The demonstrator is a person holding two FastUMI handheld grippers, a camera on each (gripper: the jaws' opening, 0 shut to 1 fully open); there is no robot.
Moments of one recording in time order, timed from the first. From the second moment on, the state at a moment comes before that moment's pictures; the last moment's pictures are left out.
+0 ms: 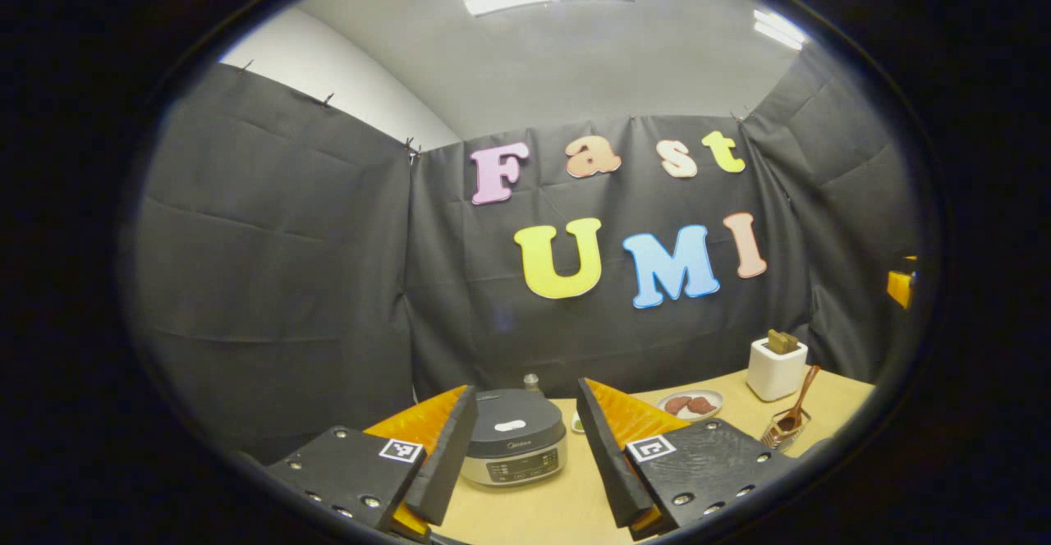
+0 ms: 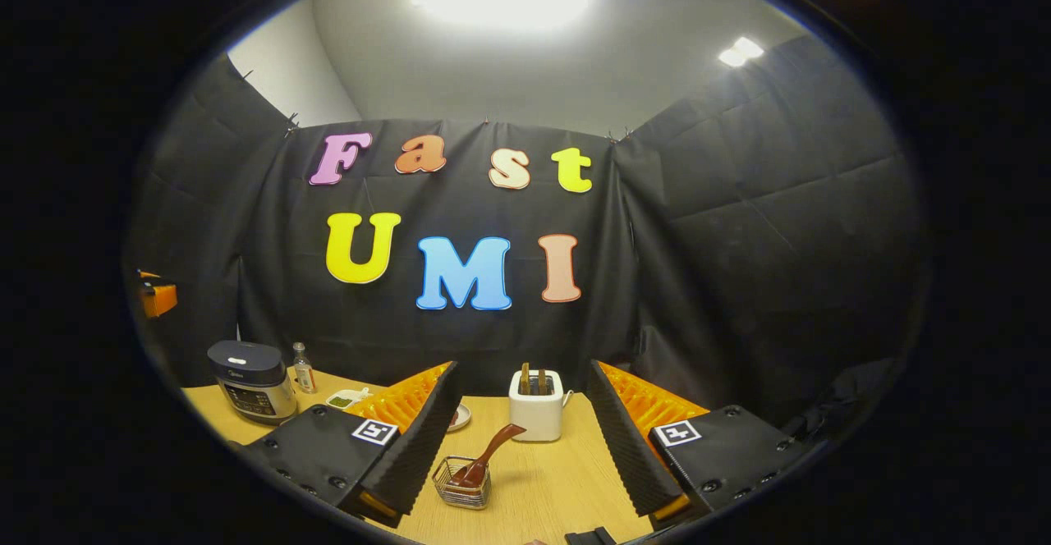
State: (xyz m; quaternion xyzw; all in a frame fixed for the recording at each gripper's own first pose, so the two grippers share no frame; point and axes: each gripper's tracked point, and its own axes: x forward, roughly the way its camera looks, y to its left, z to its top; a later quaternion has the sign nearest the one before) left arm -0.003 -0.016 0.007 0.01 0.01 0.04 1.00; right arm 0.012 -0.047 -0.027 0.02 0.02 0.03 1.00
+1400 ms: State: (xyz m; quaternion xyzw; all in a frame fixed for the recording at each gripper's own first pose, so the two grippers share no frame) left arm 0.210 0.037 -0.144 -0.04 0.12 -0.01 0.99; right arm 0.056 0.006 -0.030 -0.01 0.04 -0.06 1.00
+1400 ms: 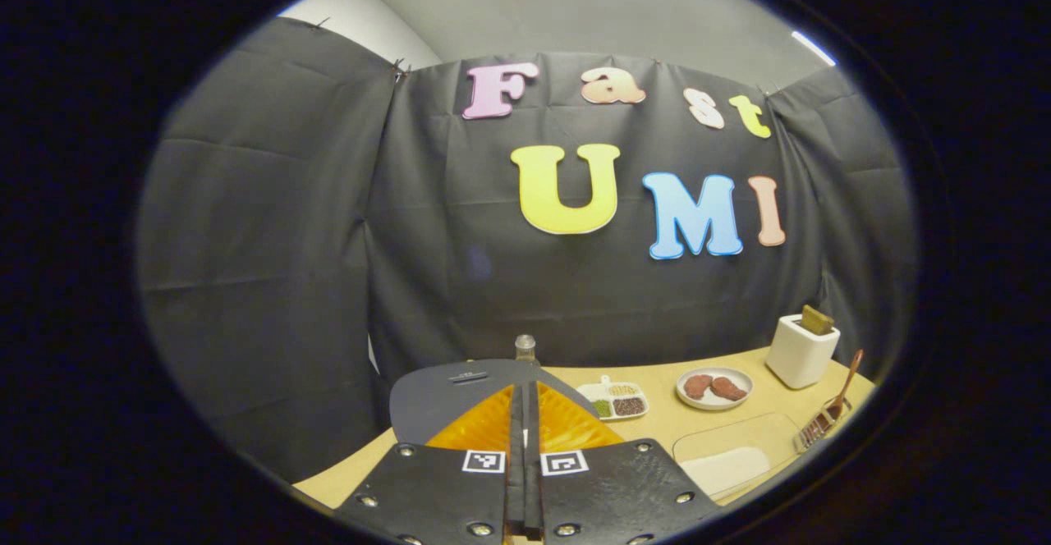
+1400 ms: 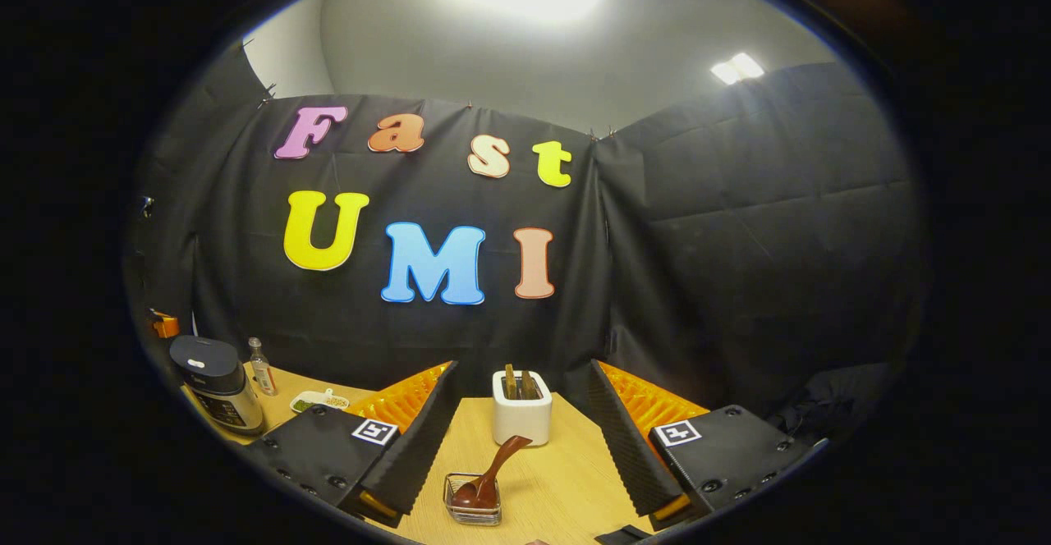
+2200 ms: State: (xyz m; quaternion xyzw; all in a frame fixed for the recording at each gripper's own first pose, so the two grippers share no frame) left arm 0.227 0.034 -0.243 -0.05 0.20 -0.02 0.98; right arm 0.070 0.035 -0.029 -0.04 0.04 -0.05 1.00
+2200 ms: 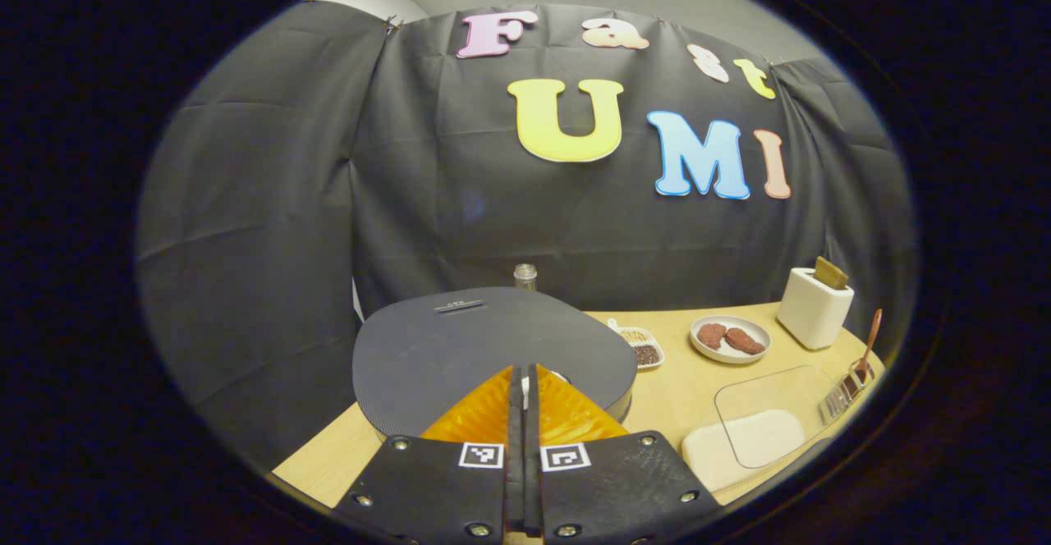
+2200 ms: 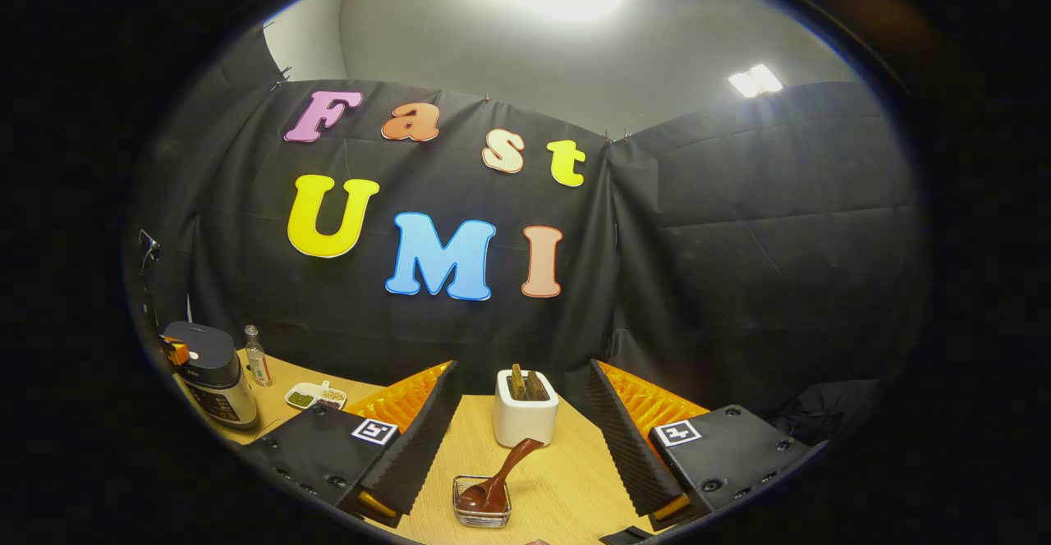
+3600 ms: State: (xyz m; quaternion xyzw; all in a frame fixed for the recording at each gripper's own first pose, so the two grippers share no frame) left arm 0.169 0.063 -0.024 -0.04 0.00 0.04 1.00; right arm 0.092 0.007 -0.043 0.02 0.06 0.00 1.00
